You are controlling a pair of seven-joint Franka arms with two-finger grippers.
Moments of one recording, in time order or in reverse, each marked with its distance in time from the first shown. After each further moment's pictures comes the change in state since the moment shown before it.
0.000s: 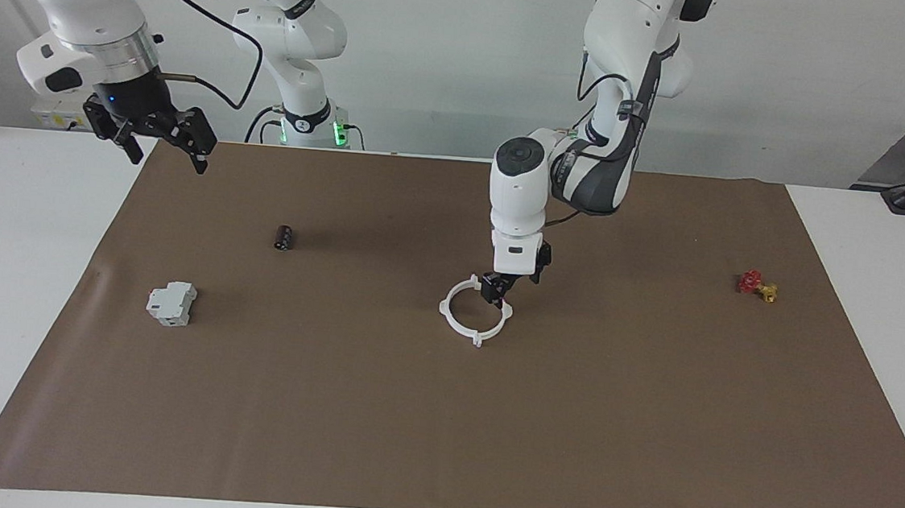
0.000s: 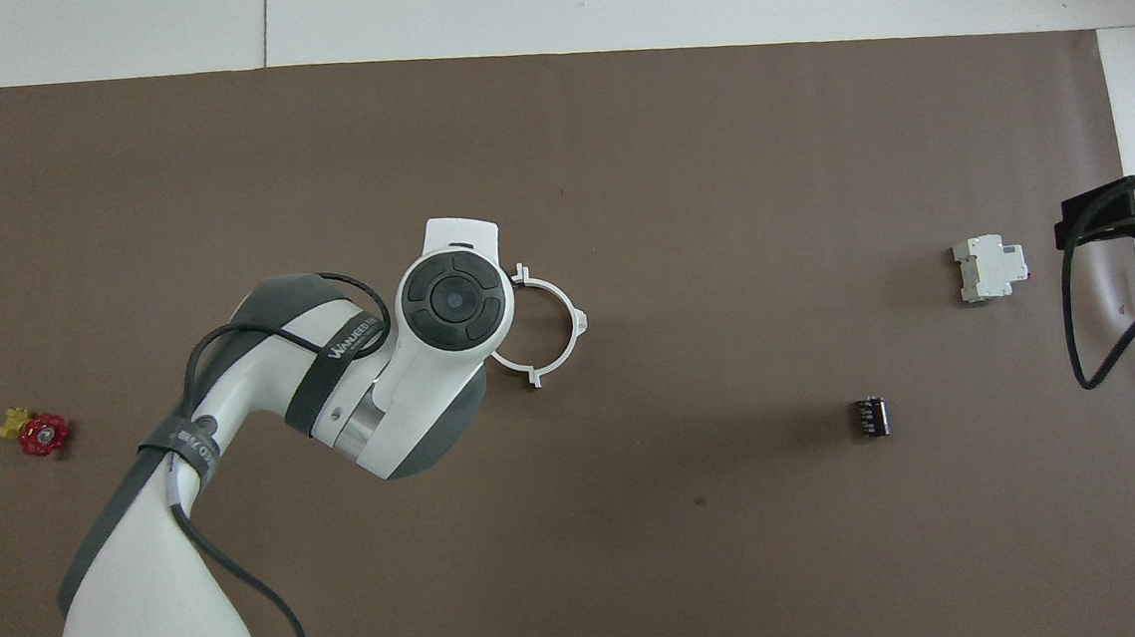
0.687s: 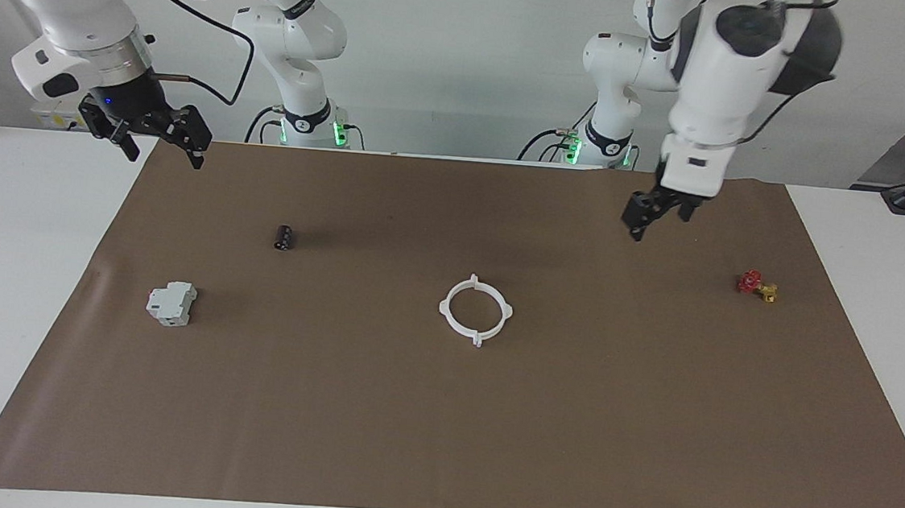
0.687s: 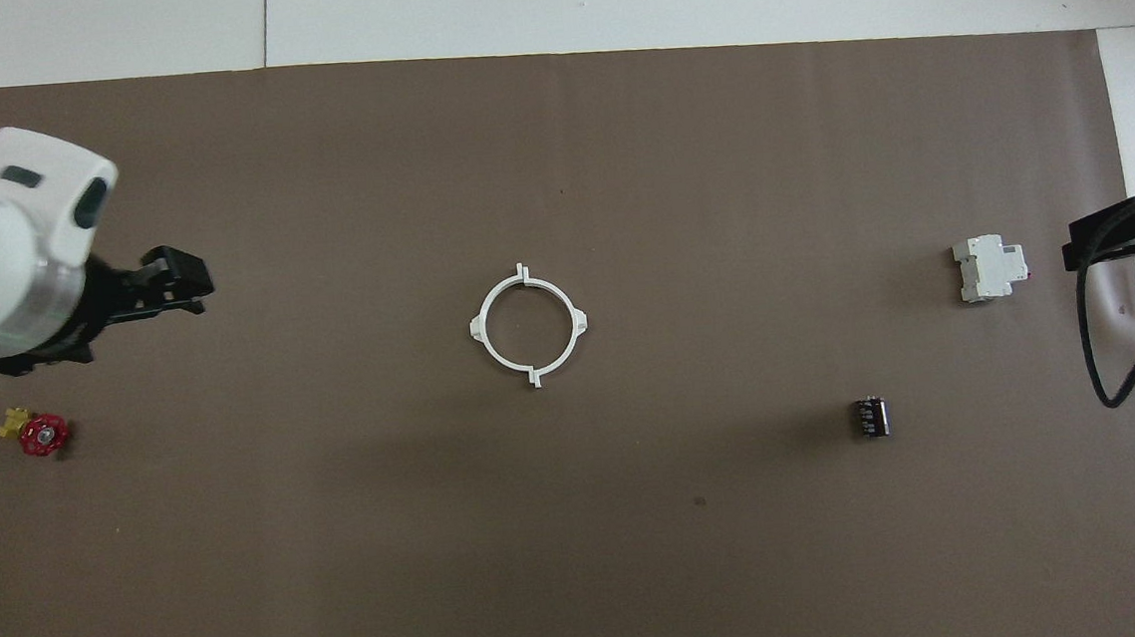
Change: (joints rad) left arm 0.398 -0.339 0.021 0.151 -0.122 -0.522 0.842; right arm -0.020 0.000 0.012 -0.005 0.000 -0.047 -0.052
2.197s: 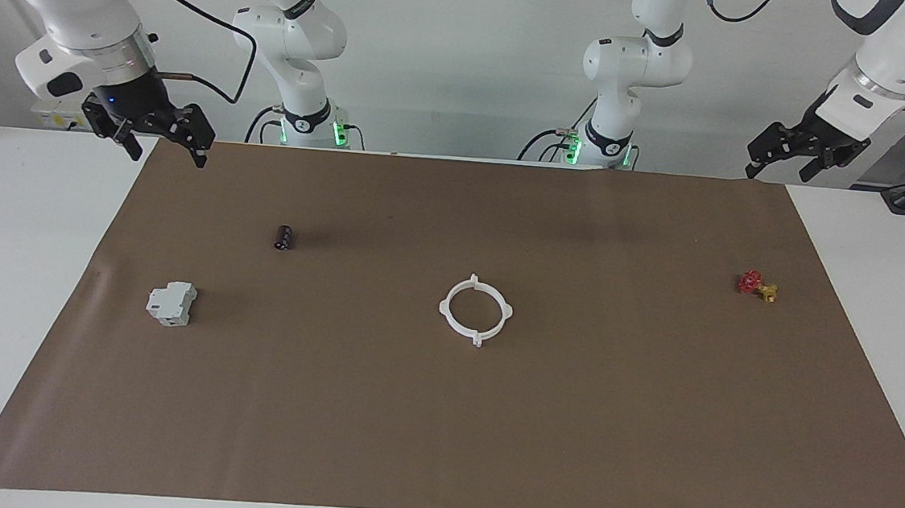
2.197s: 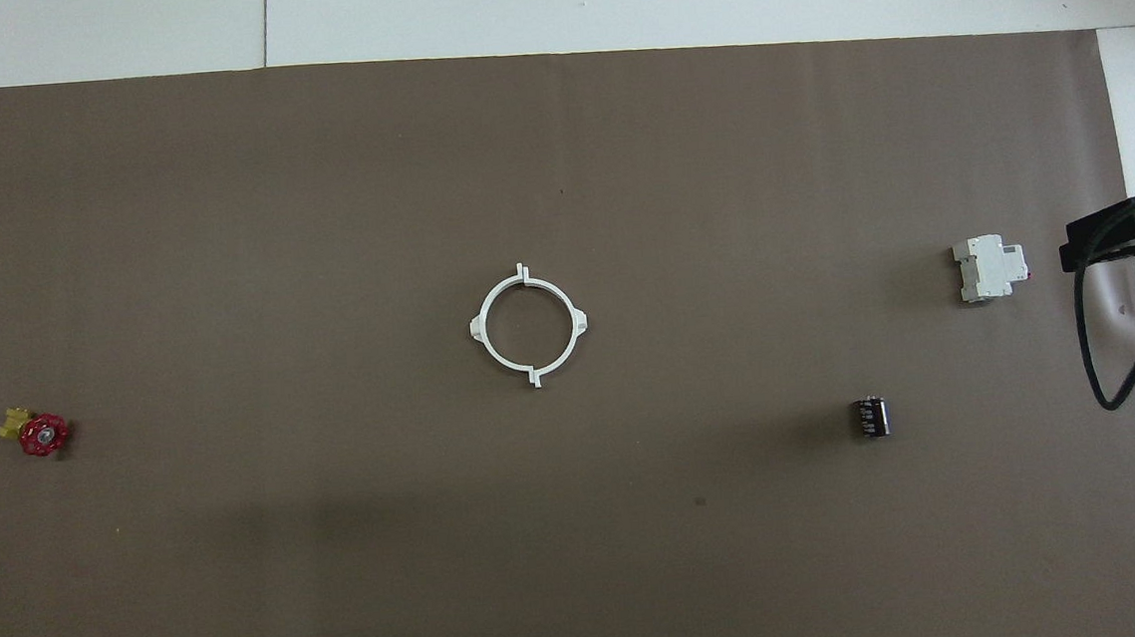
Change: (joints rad) left arm 0.137 -0.047 0.114 0.047 -0.090 -0.193 0.598; right arm 0.001 -0.002 0.004 0.000 0.002 -0.002 0.000
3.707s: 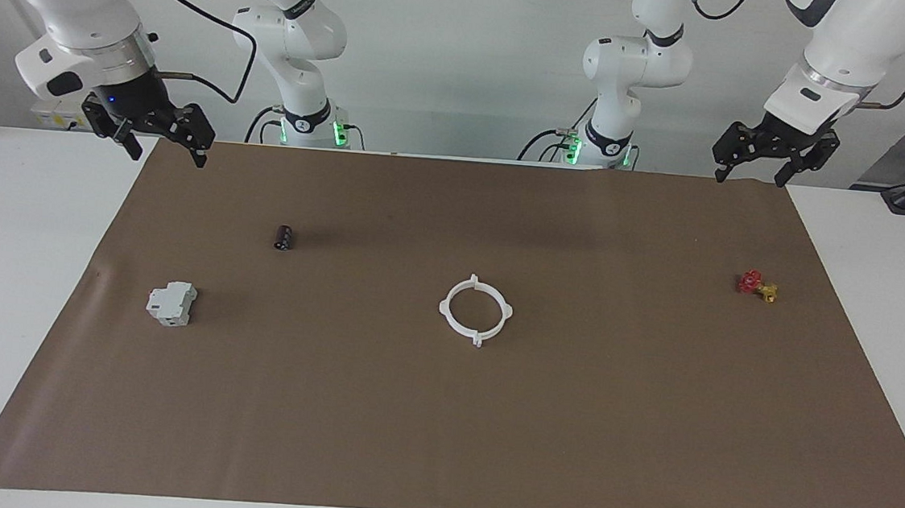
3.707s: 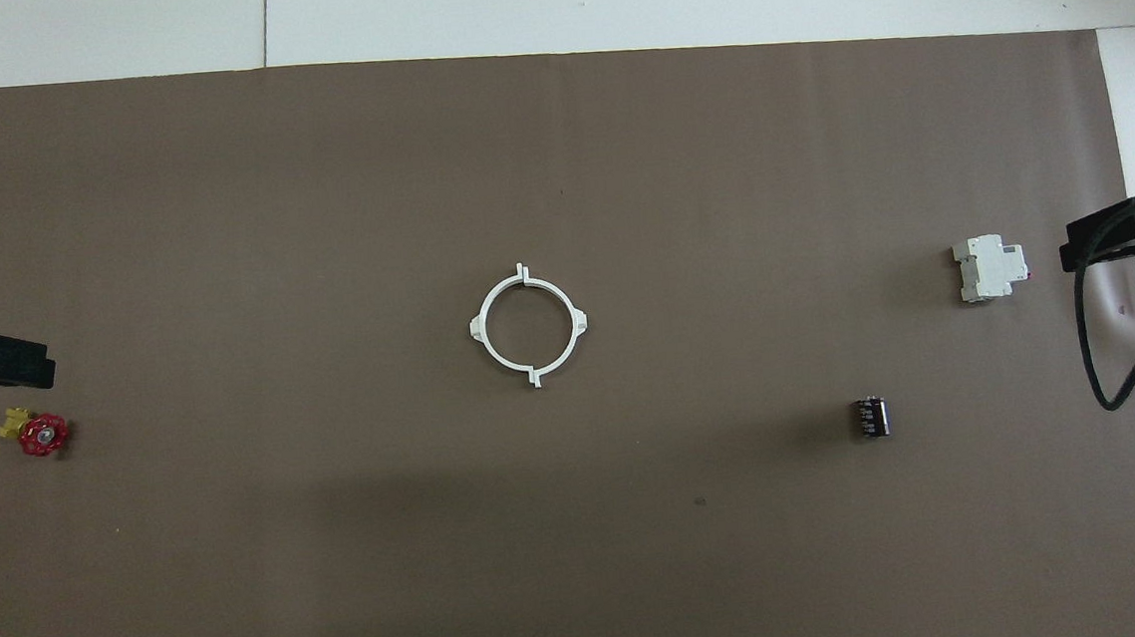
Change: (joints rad) left arm -0.025 0.001 -0.106 0.005 0.034 0.059 -0.065; right arm 0.000 -0.001 0.000 0.000 0.000 0.000 0.000
